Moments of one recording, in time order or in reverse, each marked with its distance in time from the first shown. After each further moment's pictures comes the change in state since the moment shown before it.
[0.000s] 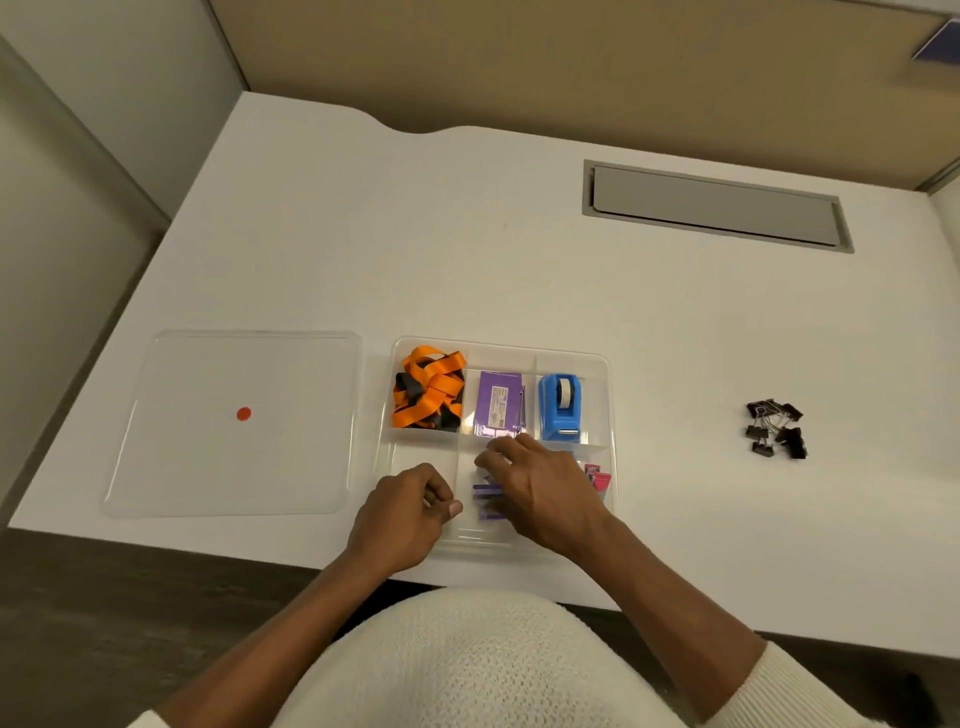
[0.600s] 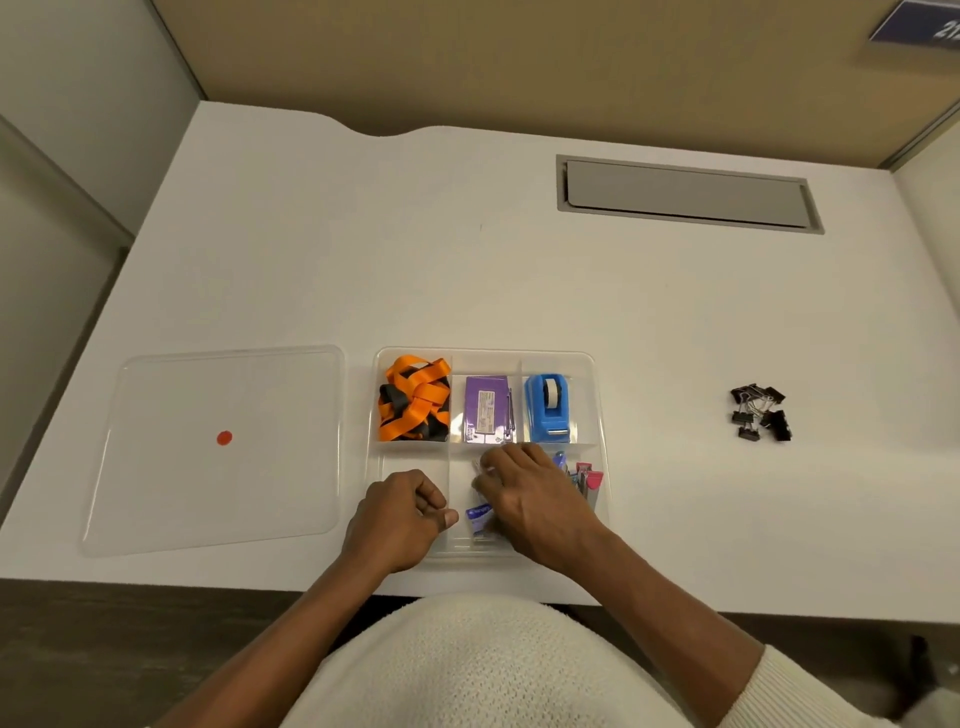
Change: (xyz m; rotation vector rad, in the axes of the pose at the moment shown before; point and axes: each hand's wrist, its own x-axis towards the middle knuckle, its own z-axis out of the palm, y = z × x) left_hand 0.019 0.000 -0.002 -0.016 -0.055 -0.083; right_hand -0.009 -0.003 0.013 -0.109 0.060 0.002
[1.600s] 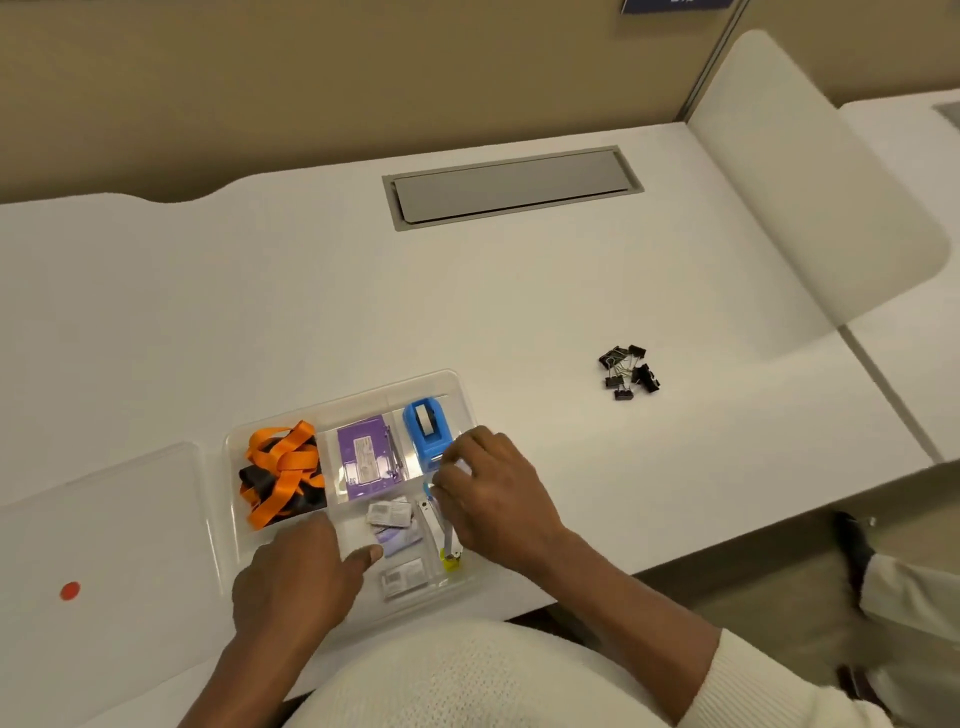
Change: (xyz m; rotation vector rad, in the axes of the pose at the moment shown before) left_hand -0.017 0.085 -0.011 0.642 0.055 0.017; right_hand -0.044 0.053 -0.011 0.176 0.507 0.316
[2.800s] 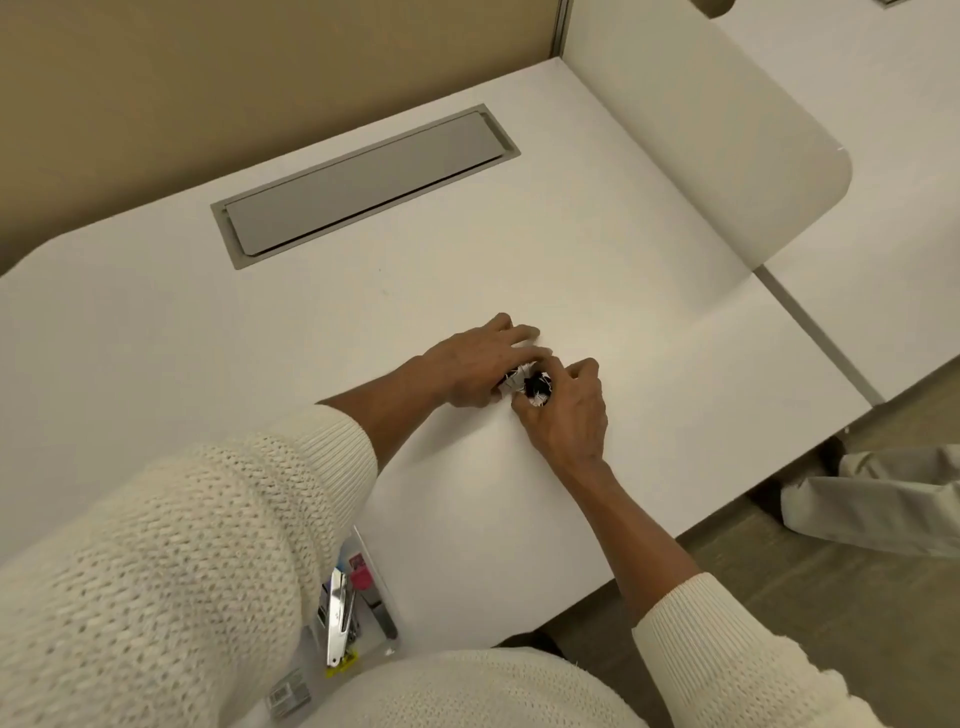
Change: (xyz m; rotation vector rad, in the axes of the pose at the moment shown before) left_hand 0.180 0.384 0.001 0.547 -0.020 1.336; right_hand -0.034 0.245 -0.015 0.141 0.126 1.150
